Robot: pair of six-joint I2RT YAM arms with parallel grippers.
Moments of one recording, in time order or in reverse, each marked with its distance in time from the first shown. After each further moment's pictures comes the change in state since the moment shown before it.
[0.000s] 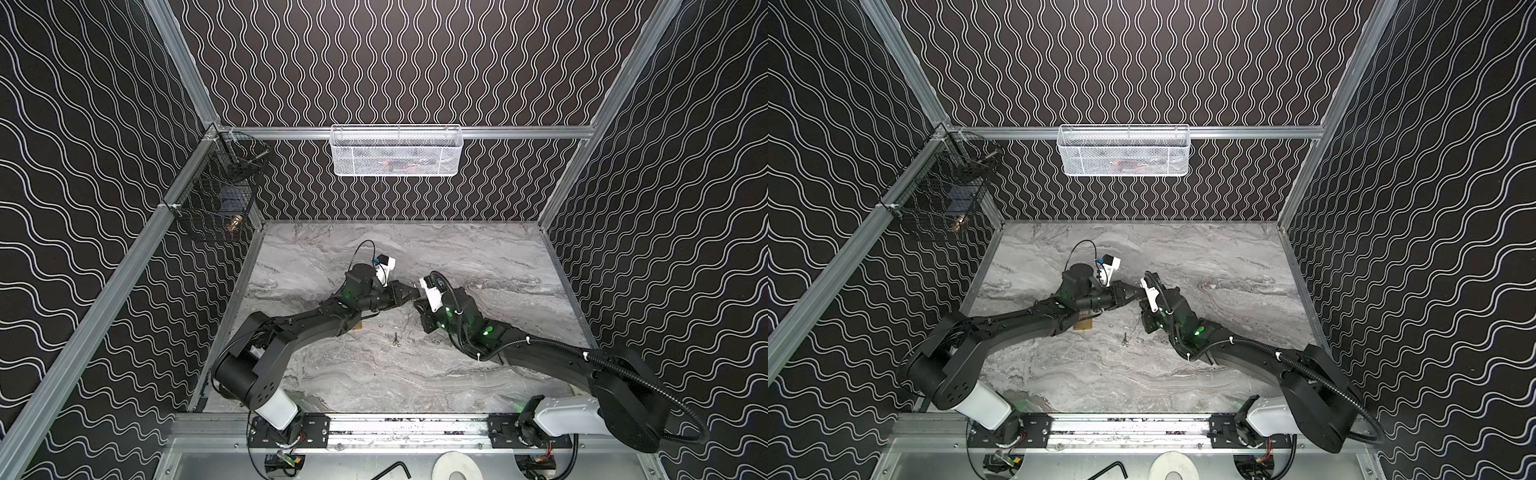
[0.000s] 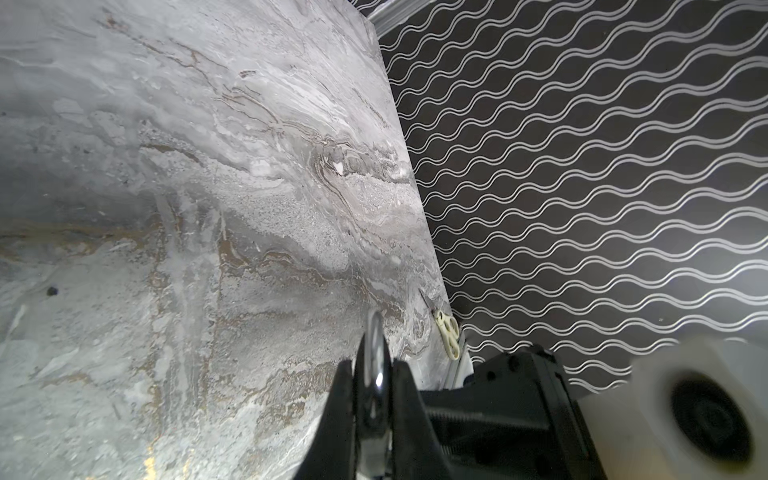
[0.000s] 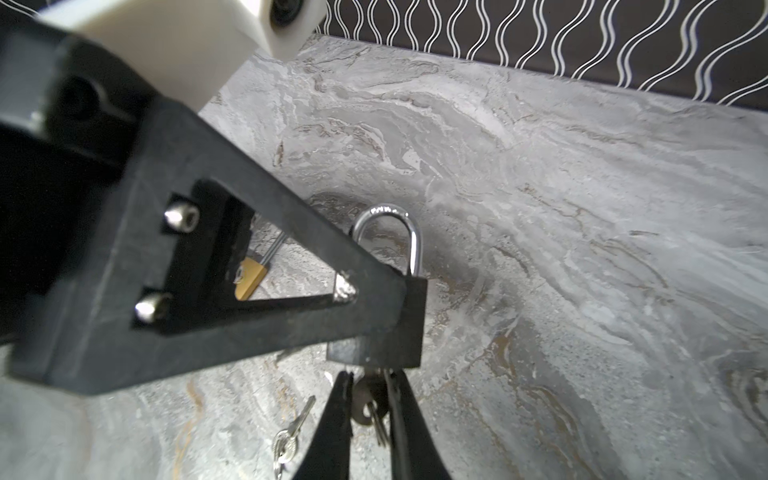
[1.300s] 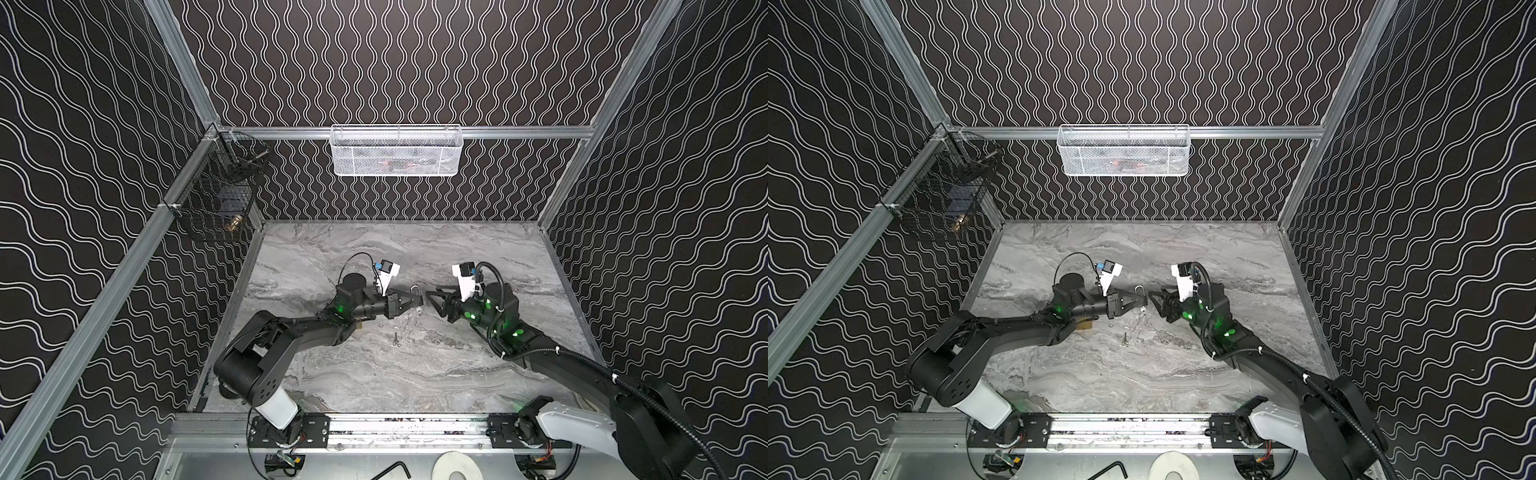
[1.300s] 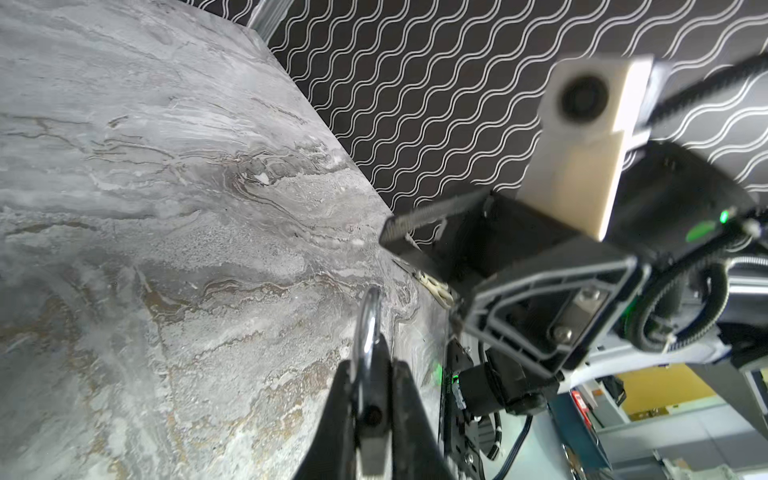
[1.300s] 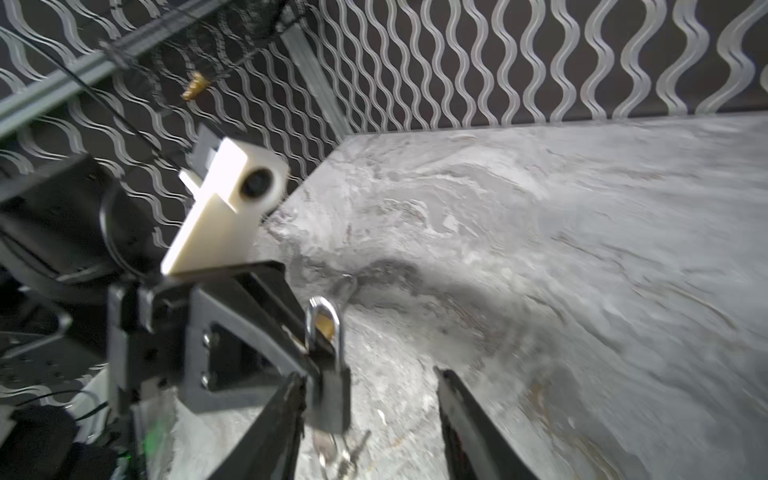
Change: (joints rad) left arm 0.016 0.014 -0.139 0.359 0.216 0.207; right arm -0.256 -0.145 -0.092 0.202 -0.445 0.135
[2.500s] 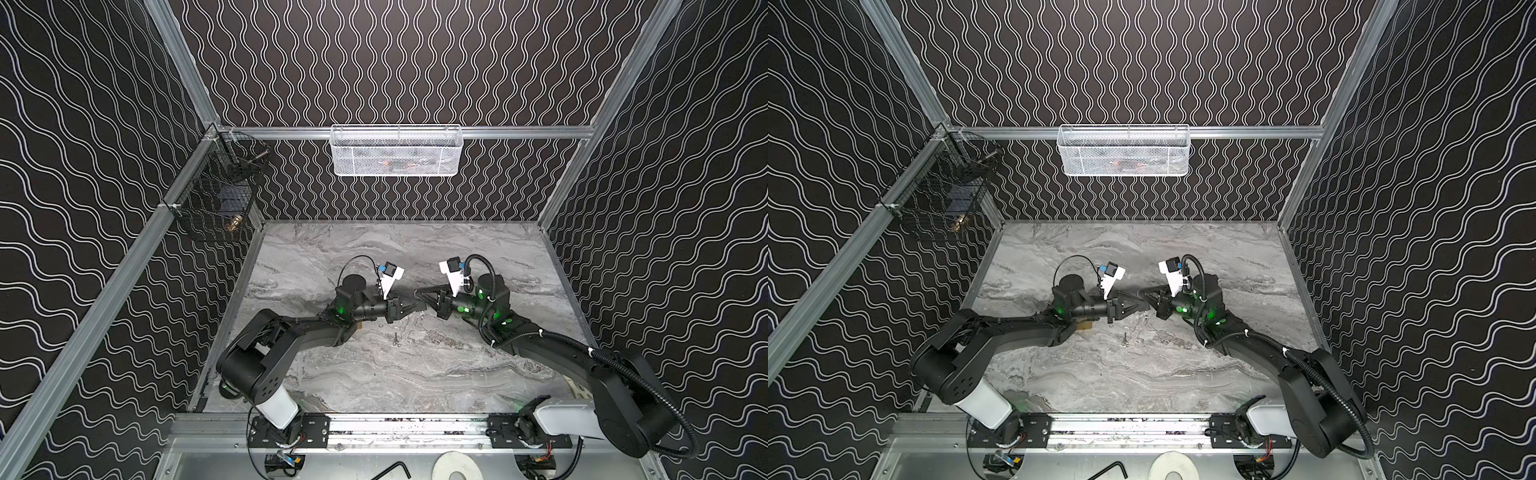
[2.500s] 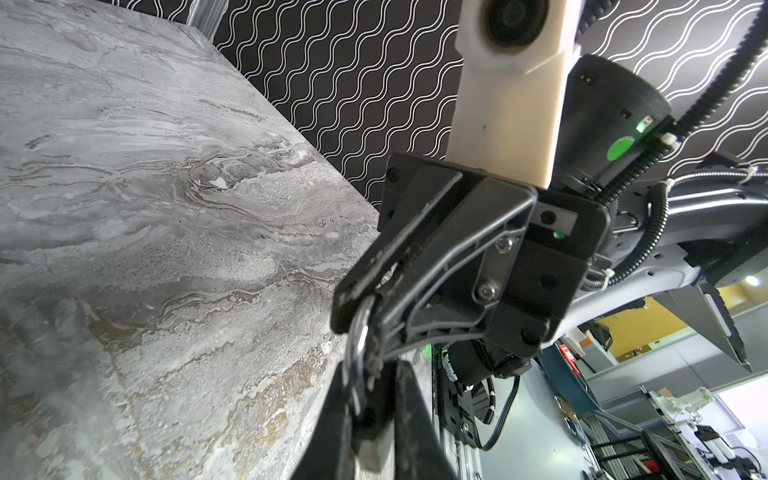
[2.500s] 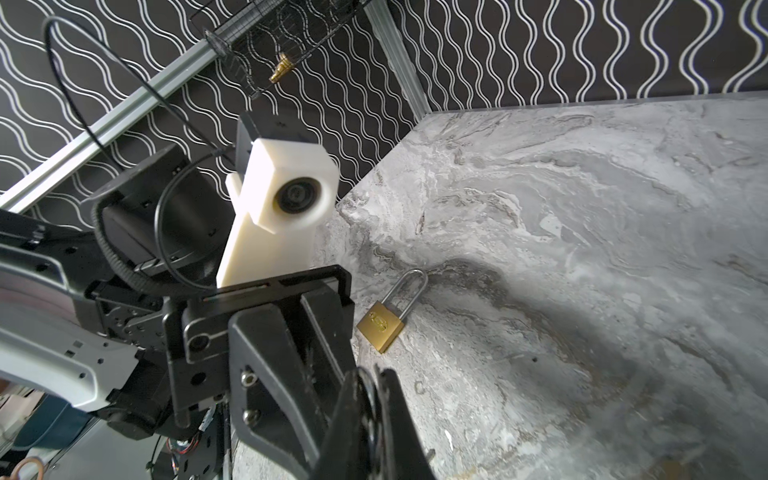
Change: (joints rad) left arm -0.018 0.032 -0.008 0.088 0.078 0.034; right arm -0.013 0.135 0.029 0.137 -0.218 0.060
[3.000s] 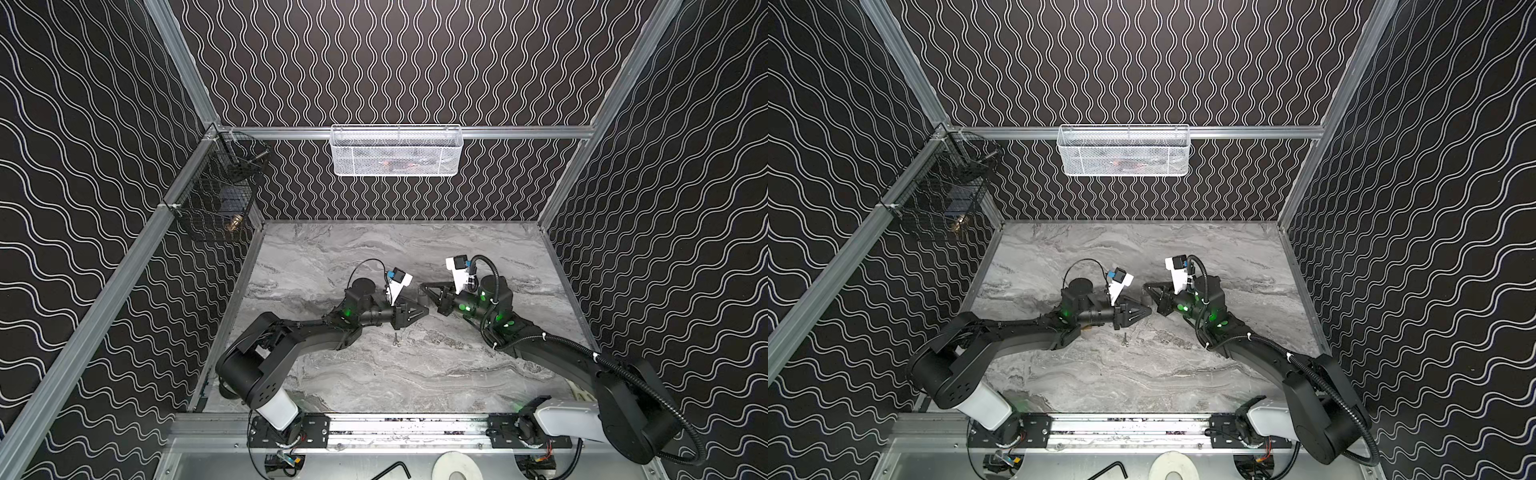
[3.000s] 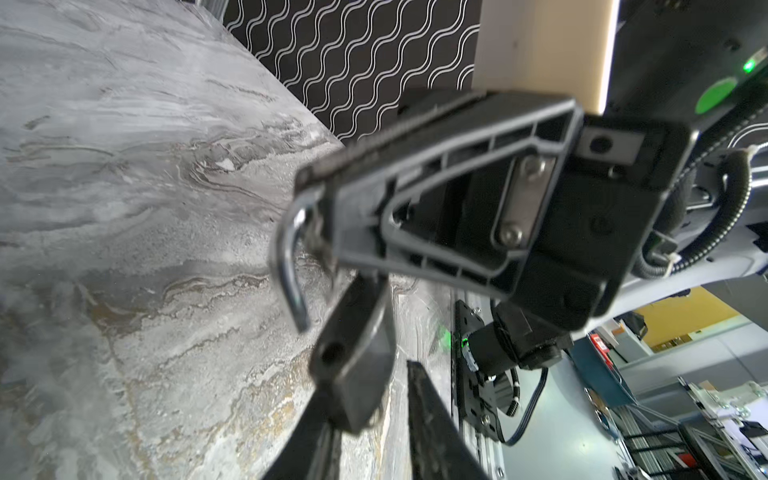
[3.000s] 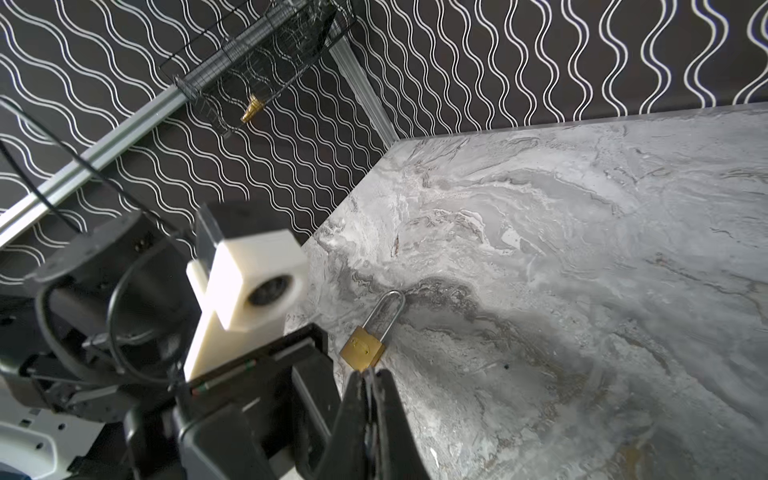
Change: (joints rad) left arm -0.057 -0.018 0.011 -0.120 -0.080 0.104; right arm 0.003 -0.029 -0.011 0.021 0.113 0.052
